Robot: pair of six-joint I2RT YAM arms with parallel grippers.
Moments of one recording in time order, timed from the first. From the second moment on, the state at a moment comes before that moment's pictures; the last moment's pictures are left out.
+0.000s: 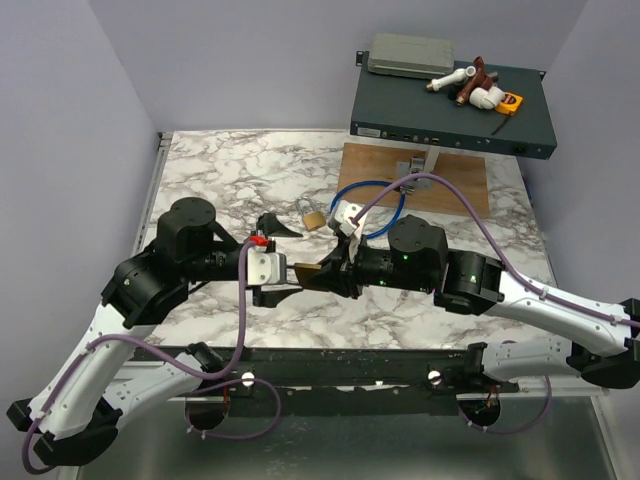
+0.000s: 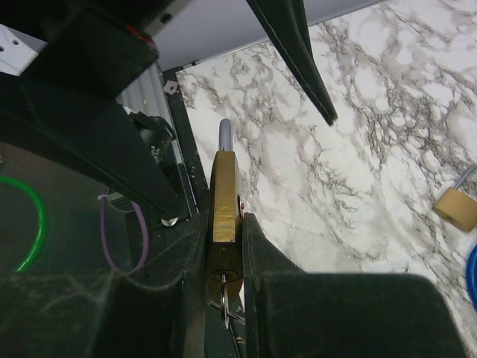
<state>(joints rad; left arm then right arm) -0.71 0.82 1.27 -0.79 0.68 0.66 1.22 1.15 1.25 -0.35 -0.06 0.10</state>
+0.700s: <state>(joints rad) -0.67 0.86 1.29 -0.90 0.88 0.66 1.22 1.17 1.33 -0.41 -0.18 -0.03</state>
